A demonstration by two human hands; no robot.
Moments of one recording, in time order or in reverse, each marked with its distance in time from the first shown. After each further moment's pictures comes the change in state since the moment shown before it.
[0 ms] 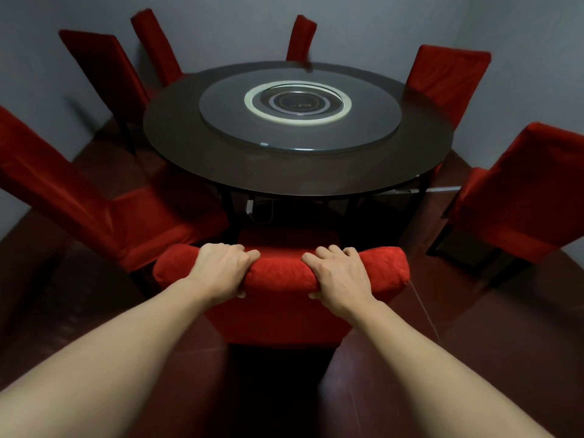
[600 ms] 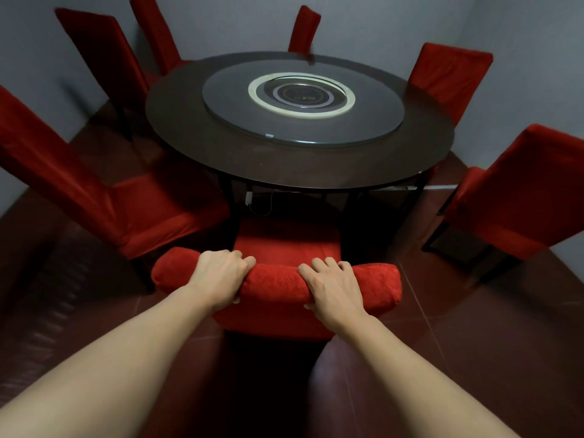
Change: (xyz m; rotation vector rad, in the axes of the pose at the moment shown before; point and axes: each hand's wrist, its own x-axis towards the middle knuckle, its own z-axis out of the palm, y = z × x) left_hand -0.031 -0.012 0.028 0.001 -0.060 0.000; right_hand -0.018 -0.046 0.019 0.030 -0.038 0.030
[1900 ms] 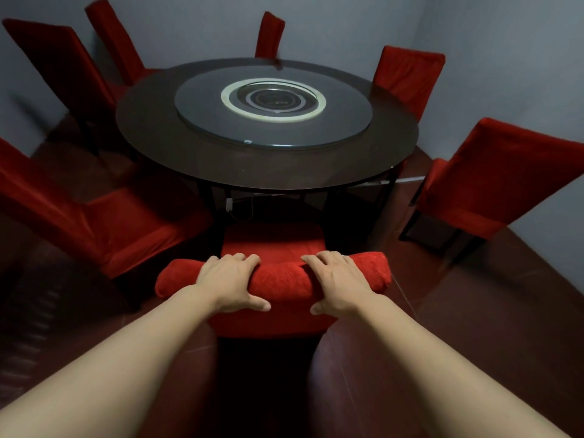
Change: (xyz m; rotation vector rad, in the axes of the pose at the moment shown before) left_hand -0.009 -0.001 -0.006 -0.338 -0.020 0.076; right_hand -0.013 -0.004 -0.032 0.050 -0.203 0.135
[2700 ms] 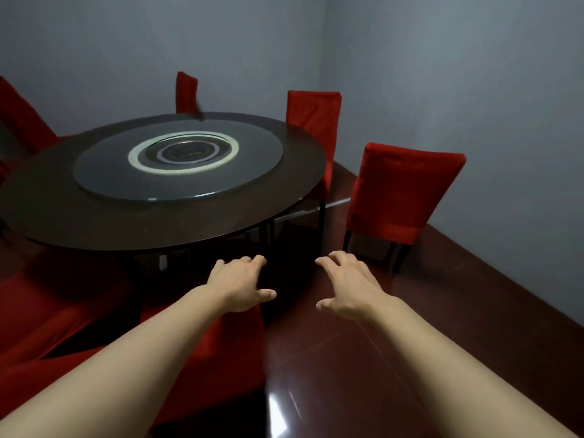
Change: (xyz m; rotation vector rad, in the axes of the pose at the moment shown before) left_hand 0.113 0.226 -0.069 0.034 0.058 0.185; right_hand -0.105 0.208 -0.074 0.170 0.107 0.345
